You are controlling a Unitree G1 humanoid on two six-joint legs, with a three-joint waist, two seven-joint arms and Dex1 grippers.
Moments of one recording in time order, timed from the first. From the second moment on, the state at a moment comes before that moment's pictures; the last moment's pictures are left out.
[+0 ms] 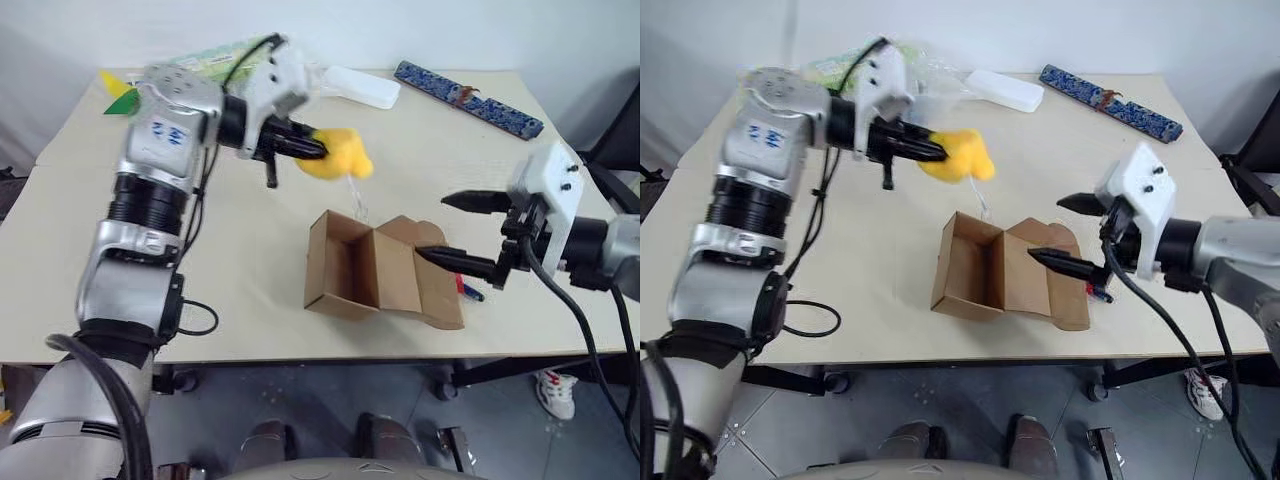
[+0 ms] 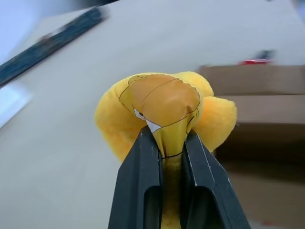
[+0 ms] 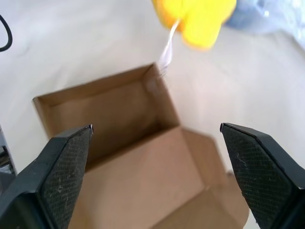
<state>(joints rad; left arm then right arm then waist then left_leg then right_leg) -1.27 0.53 -0.10 0.54 0.02 0.40 -1.14 -0.55 -1.04 -0.16 -0.47 0.86 0.87 0.75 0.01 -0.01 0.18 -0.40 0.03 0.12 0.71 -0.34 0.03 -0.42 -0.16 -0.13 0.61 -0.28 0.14</state>
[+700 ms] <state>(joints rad) -0.70 0.81 -0.05 -0.07 0.08 1.21 -0.76 -0.96 -0.73 0.13 0.07 0.57 0.63 1.19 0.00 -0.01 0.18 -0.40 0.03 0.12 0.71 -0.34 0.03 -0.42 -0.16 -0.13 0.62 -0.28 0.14</state>
